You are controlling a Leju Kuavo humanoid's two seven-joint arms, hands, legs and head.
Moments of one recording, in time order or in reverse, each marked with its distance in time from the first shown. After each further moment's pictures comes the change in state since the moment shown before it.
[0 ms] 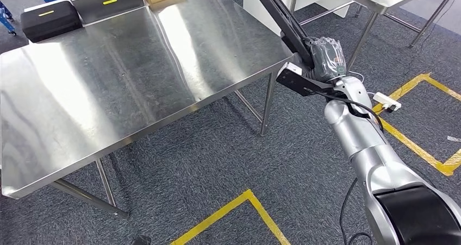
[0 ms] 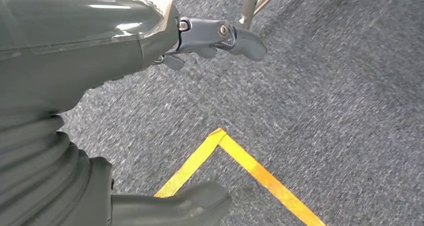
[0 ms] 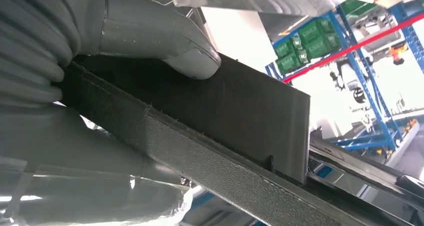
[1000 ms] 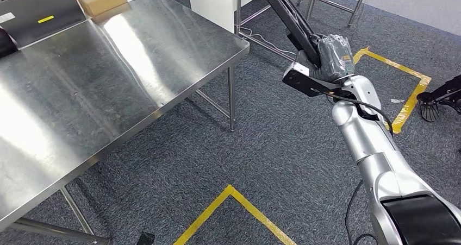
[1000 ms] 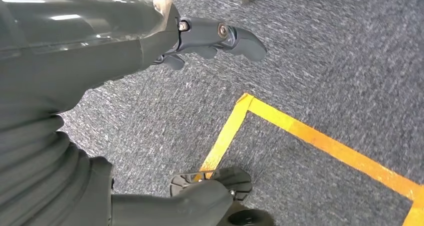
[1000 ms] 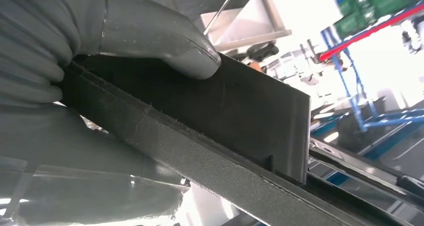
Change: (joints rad) left arm -0.011 0.005 -0.032 0.000 -0.025 -0.084 0.279; right arm 0.046 -0.033 -0.032 -0.139 0.030 0.050 0.009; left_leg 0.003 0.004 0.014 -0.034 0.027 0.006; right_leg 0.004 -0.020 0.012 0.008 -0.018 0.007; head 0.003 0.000
